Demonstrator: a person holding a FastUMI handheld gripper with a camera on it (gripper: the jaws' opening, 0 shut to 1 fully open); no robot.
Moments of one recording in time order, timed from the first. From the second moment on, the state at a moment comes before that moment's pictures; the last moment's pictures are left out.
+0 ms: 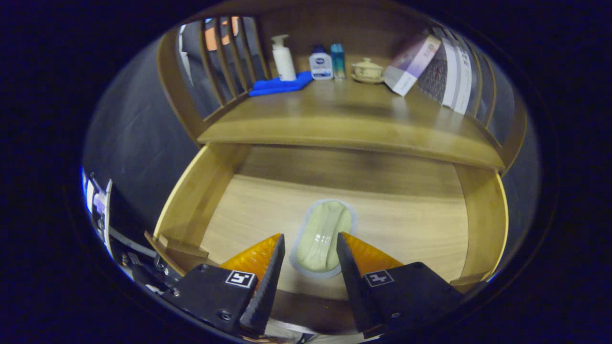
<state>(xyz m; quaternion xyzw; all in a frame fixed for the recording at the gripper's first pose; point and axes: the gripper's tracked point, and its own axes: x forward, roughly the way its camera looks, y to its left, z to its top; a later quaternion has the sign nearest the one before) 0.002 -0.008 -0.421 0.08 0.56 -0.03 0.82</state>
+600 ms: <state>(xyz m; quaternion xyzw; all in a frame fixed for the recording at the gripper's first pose) 0.011 -0.020 -0.448 0.09 0.59 -0.06 0.80</state>
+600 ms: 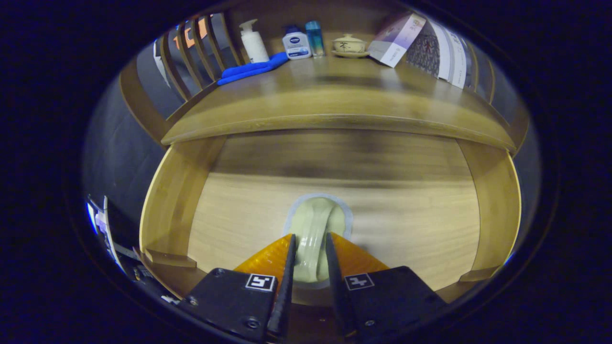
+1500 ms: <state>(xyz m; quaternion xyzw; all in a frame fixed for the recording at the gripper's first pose) 0.028 -0.041 -0.359 0.10 0.53 -0.08 0.84</state>
